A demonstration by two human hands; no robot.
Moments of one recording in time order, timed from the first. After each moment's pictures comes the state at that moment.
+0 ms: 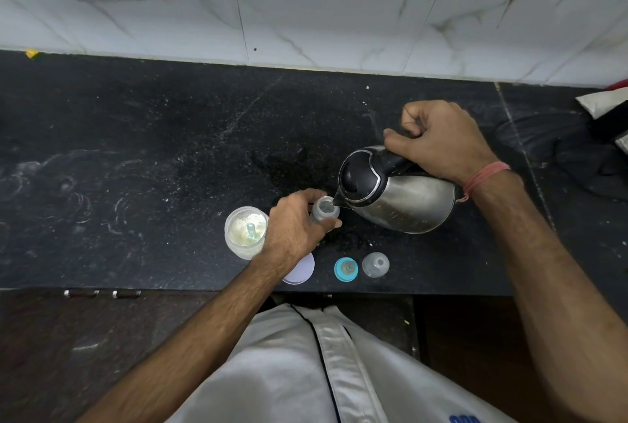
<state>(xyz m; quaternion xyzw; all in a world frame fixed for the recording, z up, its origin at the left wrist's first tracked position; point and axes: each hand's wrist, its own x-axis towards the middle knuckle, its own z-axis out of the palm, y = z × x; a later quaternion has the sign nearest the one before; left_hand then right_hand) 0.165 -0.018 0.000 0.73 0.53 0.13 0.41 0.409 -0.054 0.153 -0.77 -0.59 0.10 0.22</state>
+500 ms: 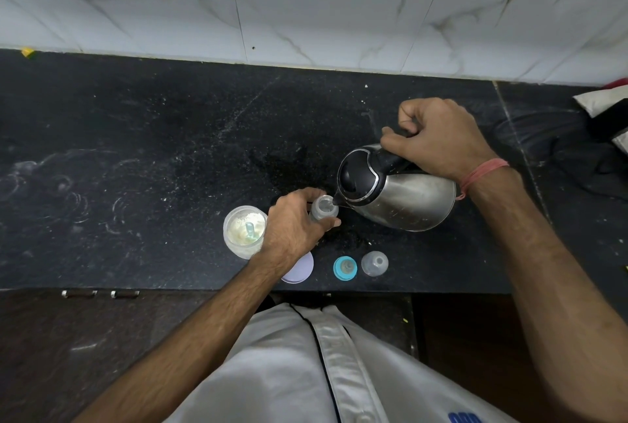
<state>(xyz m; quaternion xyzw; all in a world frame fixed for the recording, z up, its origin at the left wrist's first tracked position) 0.165 -0.018 -0.001 0.73 0.53 0.13 0.42 0.403 -0.053 0.159 -0.77 -0.60 0.07 0.20</state>
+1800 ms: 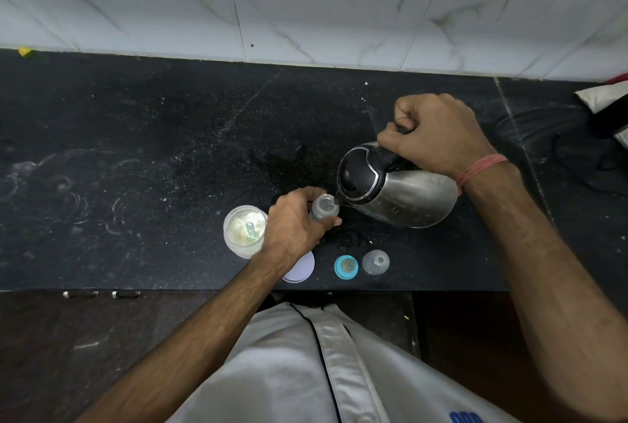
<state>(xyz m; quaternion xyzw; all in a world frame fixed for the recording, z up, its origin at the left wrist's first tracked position) 0.164 -0.017 -0.004 0.73 0.52 0.13 0.43 0.393 -0.050 0.168 -0.78 -0.61 0.05 0.16</state>
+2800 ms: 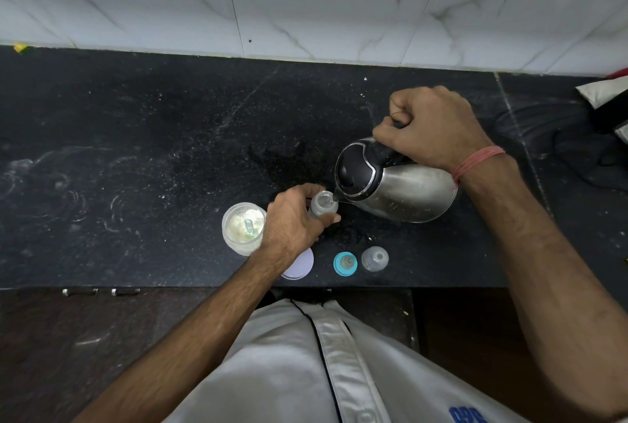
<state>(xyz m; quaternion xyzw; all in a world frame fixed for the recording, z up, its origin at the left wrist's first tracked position) 0.165 -0.016 -0.006 0.73 0.52 0.14 0.42 0.394 -0.044 0.165 -0.77 -0.62 0.03 0.16</state>
